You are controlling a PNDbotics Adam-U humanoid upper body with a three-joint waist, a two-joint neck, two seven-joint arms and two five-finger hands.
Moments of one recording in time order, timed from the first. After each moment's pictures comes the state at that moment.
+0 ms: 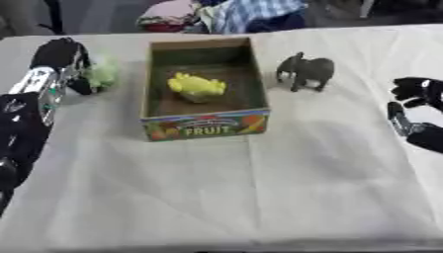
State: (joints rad) left arm -0.88 0.51 -0.04 -0.71 -1.20 0.18 0.07; right arm -0.33 -0.48 0.07 -1.56 0.33 -0.16 0.15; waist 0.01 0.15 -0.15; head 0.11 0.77
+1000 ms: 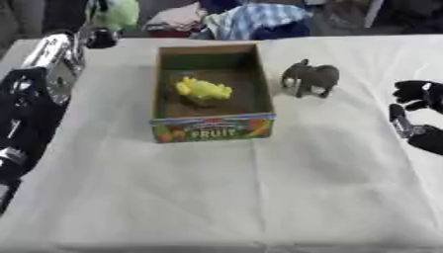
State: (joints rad) left arm -0.92 0.46 -0.21 -1.08 -0.94 0.13 0.16; right arm -0.33 -0.48 0.07 -1.55 0.33 -0.16 0.15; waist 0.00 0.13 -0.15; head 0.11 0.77
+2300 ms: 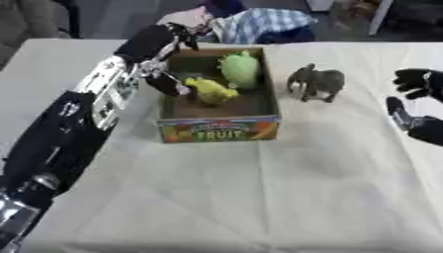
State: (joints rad) left arm -0.77 0.46 -0.31 -1.34 -0.76 -0.04 -0.13; right arm -0.41 -0.56 0.08 -1.52 0.35 -0.18 0.16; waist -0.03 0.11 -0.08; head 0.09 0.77
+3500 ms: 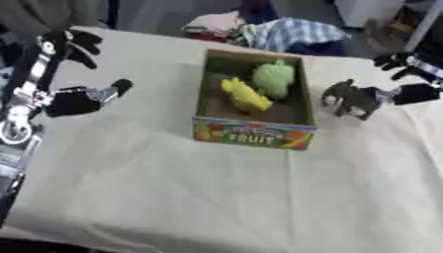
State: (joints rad) left arm -0.39 0.48 -0.11 -1.71 -0.23 0.06 0.07; right arm -0.83 -0.58 0.11 -0.72 0.50 -0.31 0.33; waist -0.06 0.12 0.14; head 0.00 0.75
